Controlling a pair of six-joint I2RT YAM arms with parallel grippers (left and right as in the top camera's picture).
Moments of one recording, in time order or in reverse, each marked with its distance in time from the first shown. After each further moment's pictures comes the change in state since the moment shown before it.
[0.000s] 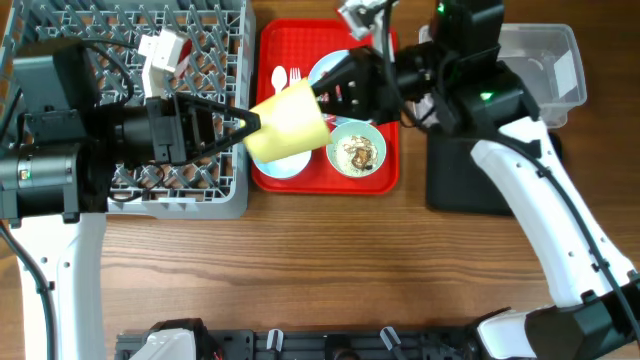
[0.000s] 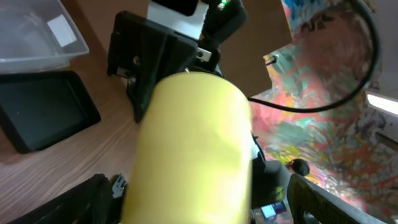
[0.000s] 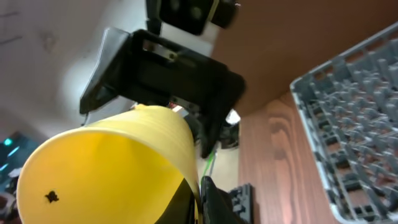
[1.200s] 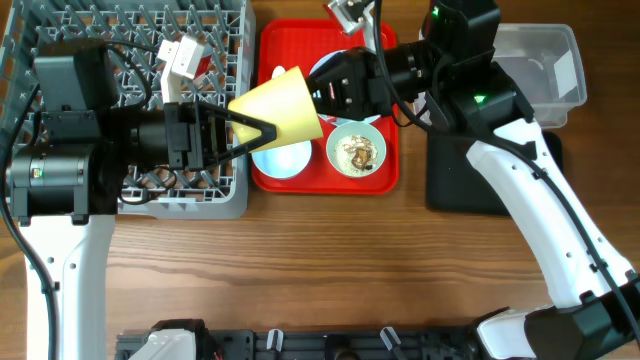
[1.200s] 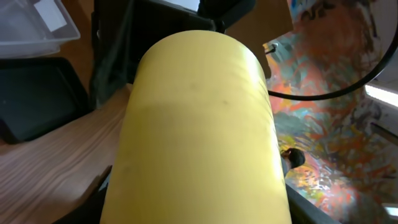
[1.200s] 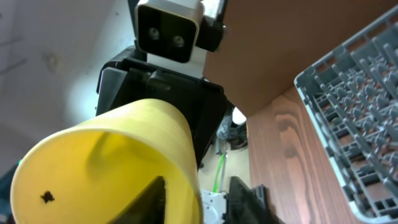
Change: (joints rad) left arm -0.064 -0.002 0.000 -0.025 -0.021 0.011; right arm 0.016 0.000 0.000 0.053 0.047 0.148
